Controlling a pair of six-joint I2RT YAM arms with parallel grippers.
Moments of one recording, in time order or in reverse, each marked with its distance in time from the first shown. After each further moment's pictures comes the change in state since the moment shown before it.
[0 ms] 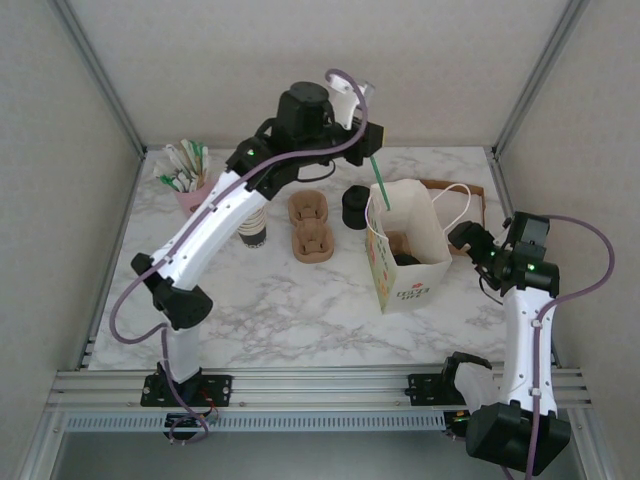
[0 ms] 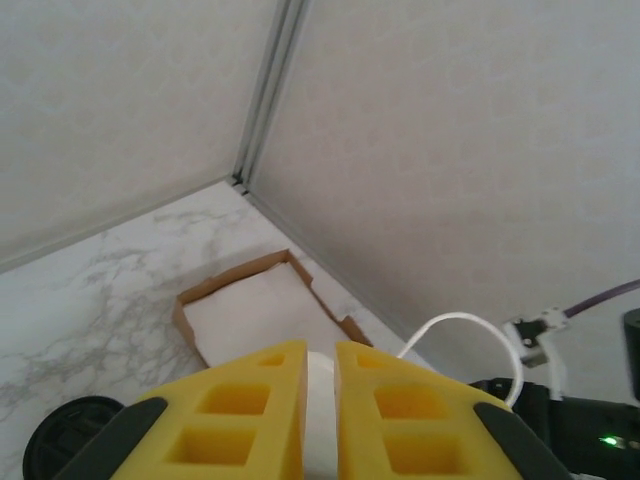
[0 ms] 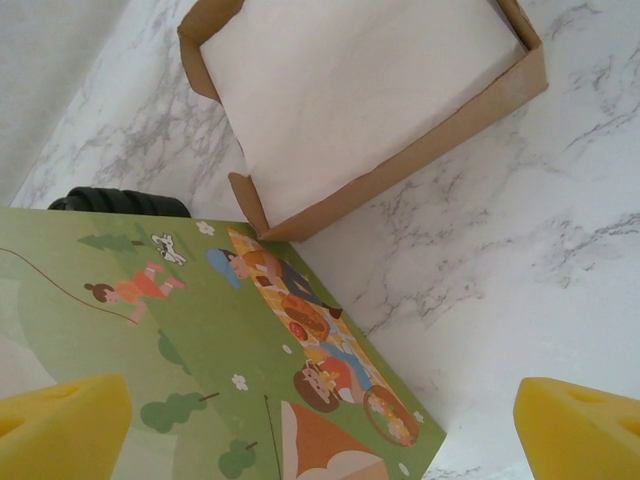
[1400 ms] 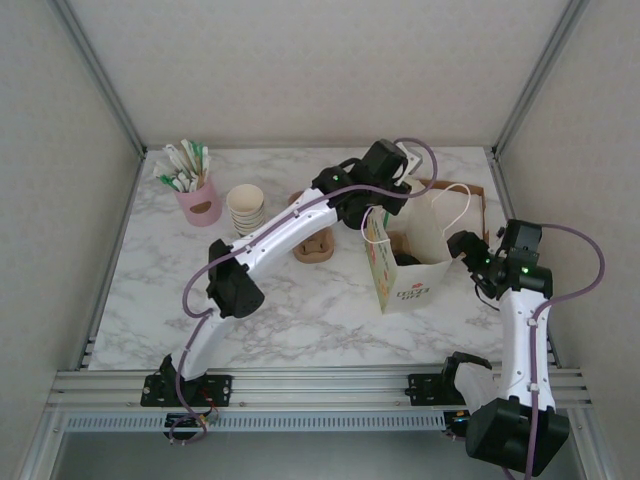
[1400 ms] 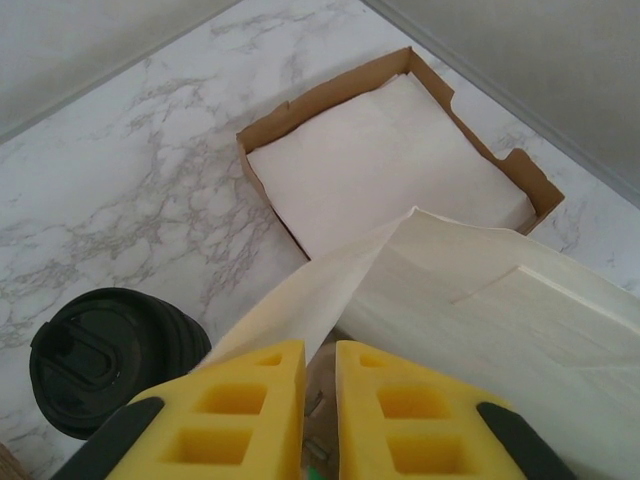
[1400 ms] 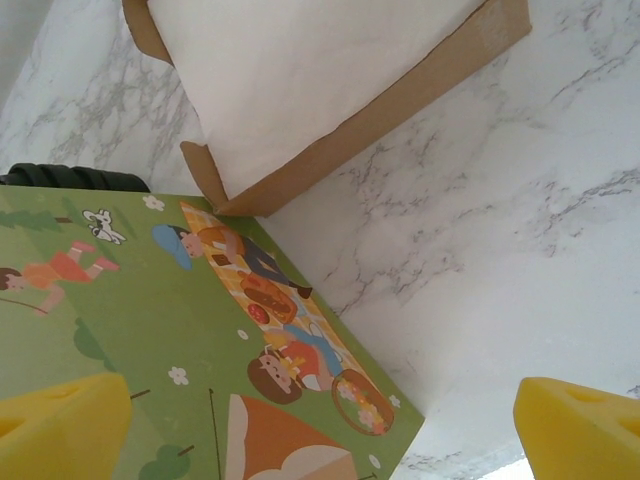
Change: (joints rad) left arm -0.130 0.352 0.115 -0.155 -0.274 0.171; right arm 0.000 -0.005 -0.087 0.023 0.000 0.000
